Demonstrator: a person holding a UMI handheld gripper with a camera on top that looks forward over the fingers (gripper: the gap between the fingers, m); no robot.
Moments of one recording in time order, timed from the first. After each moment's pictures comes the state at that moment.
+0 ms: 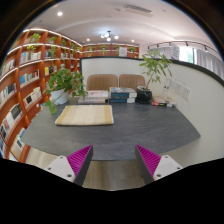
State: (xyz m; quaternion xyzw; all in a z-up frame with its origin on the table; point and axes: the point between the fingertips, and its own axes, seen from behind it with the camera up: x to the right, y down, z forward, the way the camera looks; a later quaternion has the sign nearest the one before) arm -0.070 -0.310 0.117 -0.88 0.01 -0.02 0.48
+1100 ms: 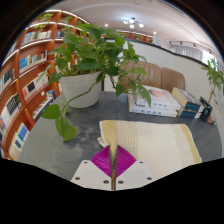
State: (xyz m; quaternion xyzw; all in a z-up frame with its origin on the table) arm -0.368 0.036 -0.014 -0.90 -0.05 -0.01 0.43
